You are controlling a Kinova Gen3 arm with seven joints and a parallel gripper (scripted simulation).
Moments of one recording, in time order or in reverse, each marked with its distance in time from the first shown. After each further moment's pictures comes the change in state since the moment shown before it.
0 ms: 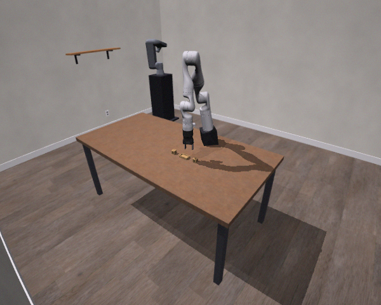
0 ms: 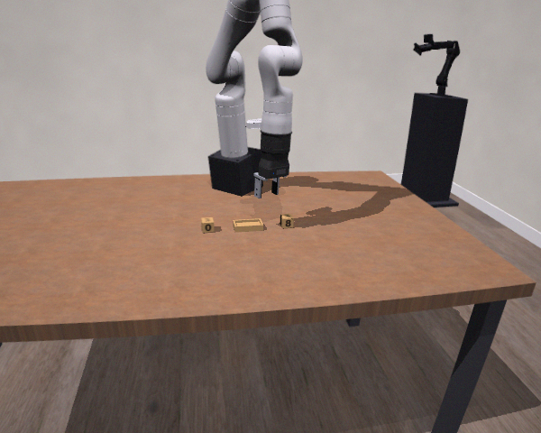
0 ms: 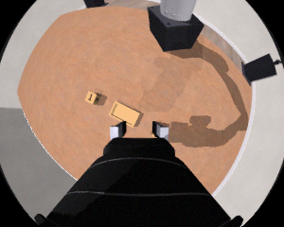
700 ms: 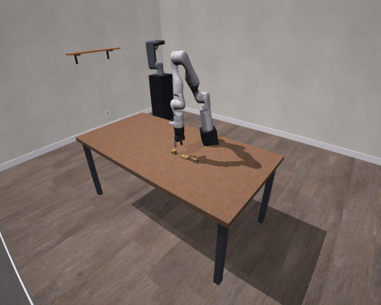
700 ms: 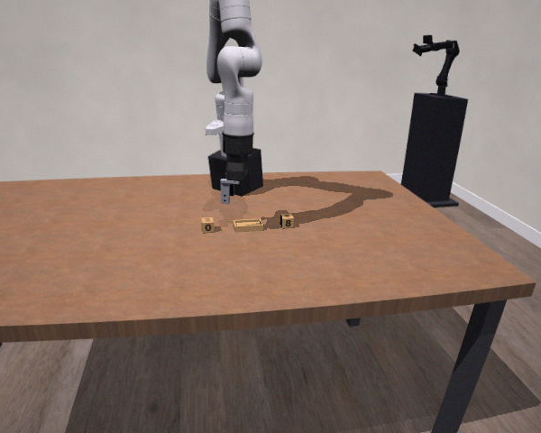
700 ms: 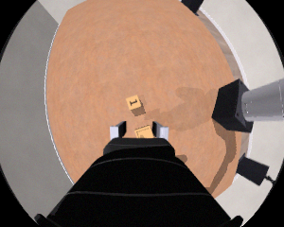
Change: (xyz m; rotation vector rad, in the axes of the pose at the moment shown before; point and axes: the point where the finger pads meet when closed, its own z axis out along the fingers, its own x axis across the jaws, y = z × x) arm -0.096 -0.043 0.007 -0.005 0.004 -0.802
